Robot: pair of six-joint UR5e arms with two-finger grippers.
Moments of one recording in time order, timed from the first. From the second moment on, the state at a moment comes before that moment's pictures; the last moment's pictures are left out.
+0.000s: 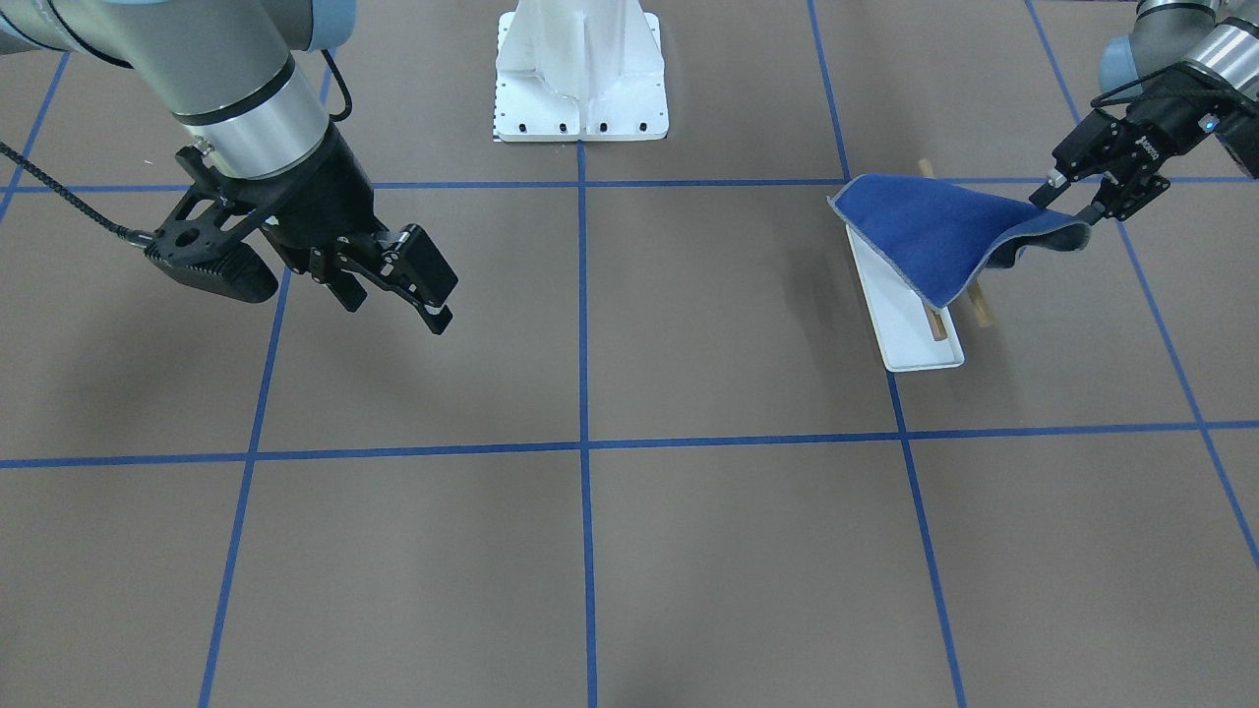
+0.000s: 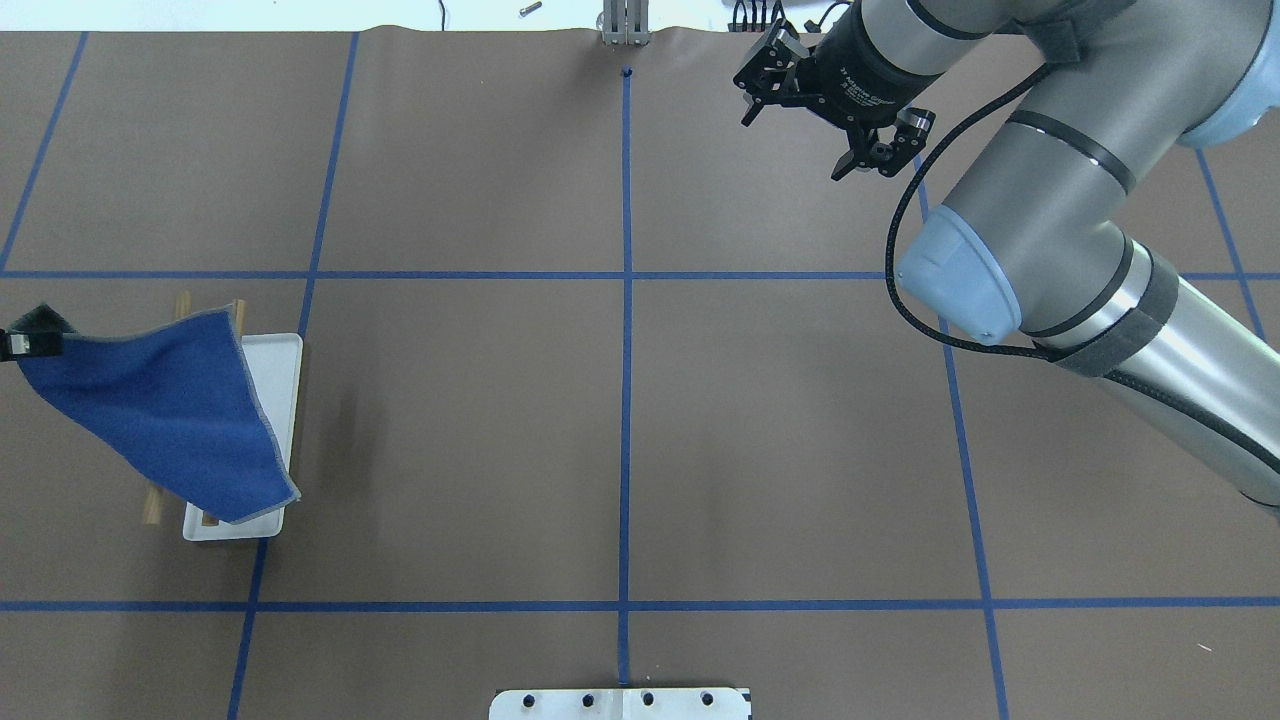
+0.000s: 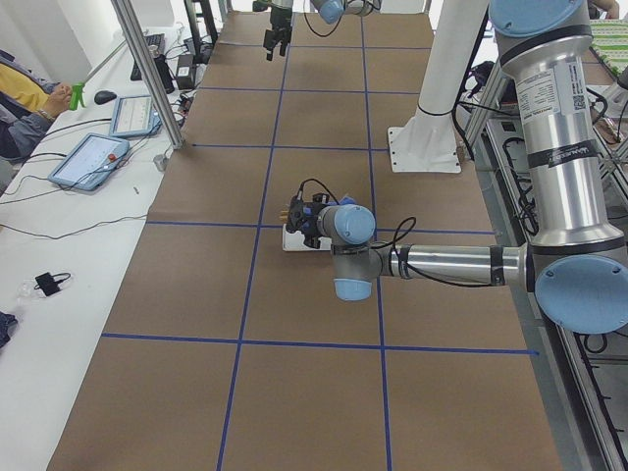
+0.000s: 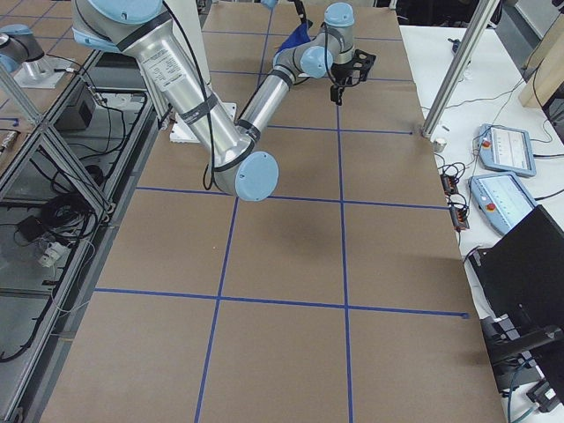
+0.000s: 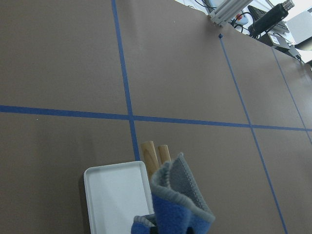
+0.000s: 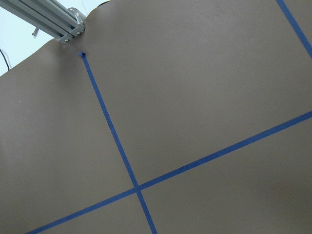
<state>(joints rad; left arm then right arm) -1.06 -1.33 -1.71 -3.11 -2.23 -1.26 0.90 -0.87 1.83 -1.63 2.11 1.48</state>
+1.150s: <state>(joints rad) -1.32 -1.40 -1.64 -2.99 -2.23 -1.21 0.97 -0.96 1.87 -1.63 2.12 1.37</state>
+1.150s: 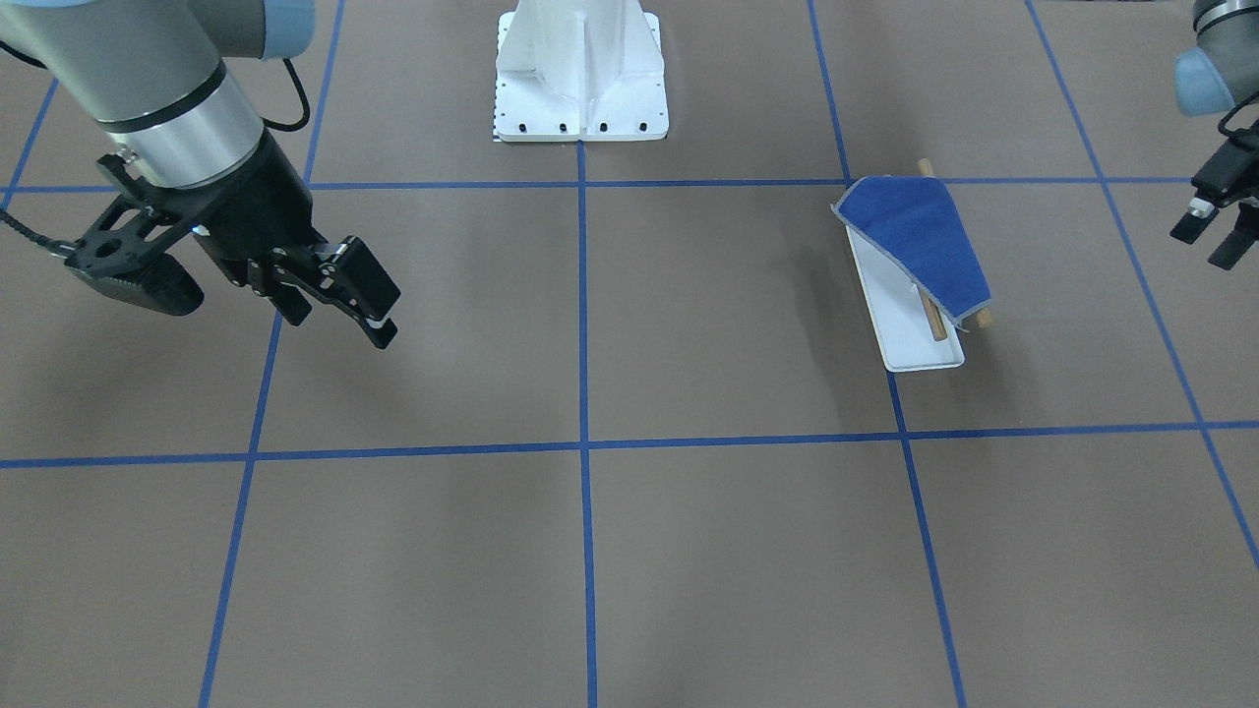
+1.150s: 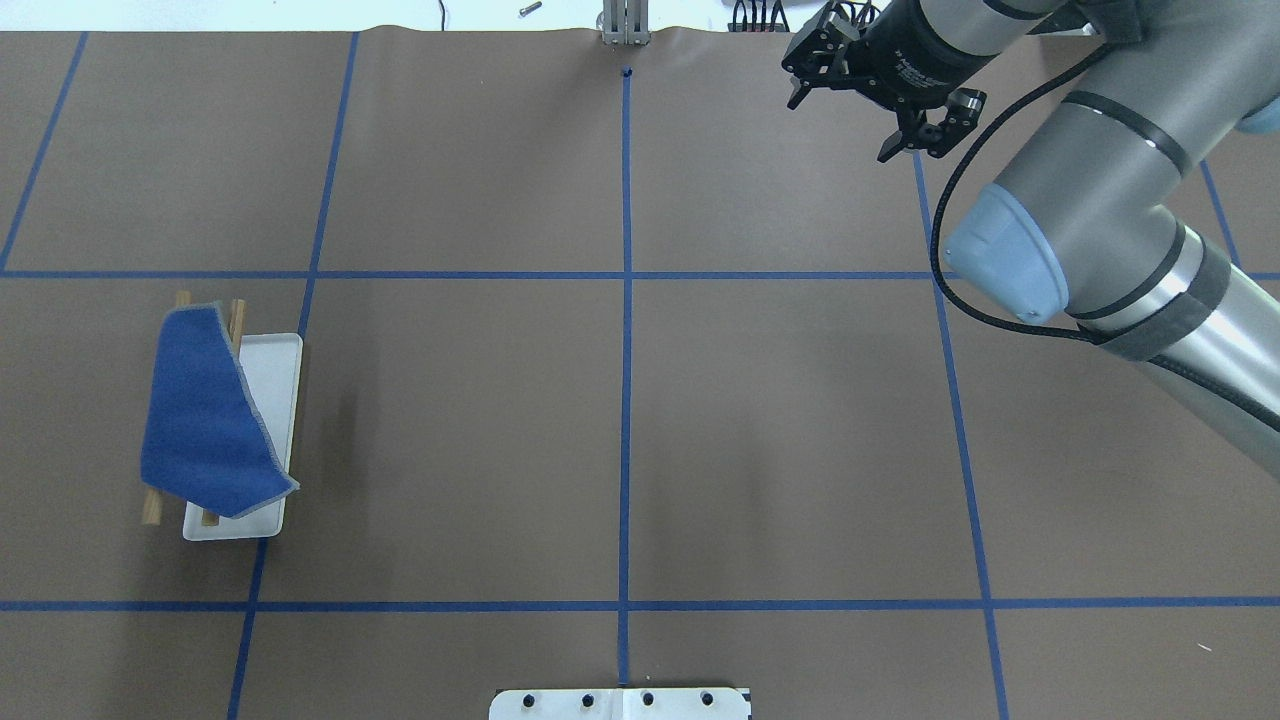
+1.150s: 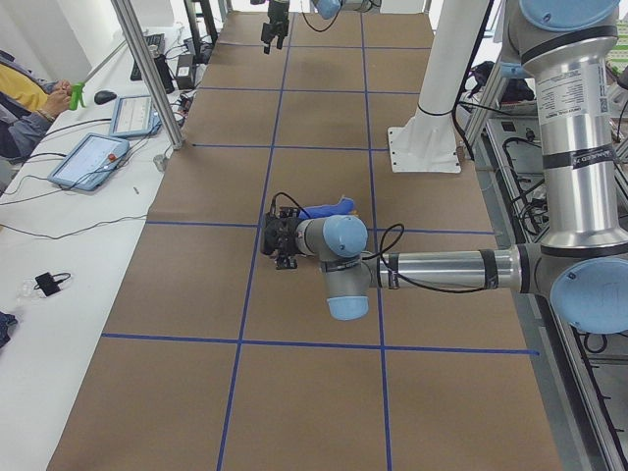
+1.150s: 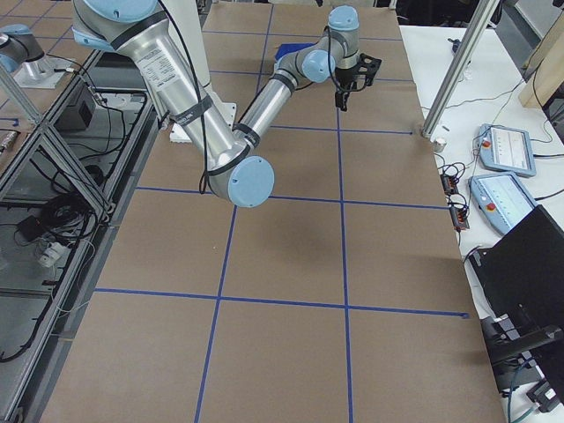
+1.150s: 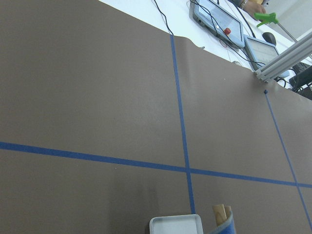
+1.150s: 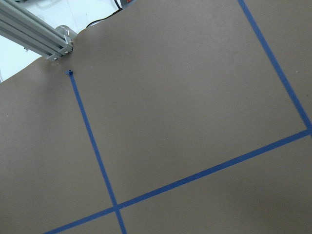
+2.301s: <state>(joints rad) -1.44 -1.61 -1.64 -2.01 -2.11 -0.29 1.30 -1.50 1.97 -1.63 2.23 0.39</state>
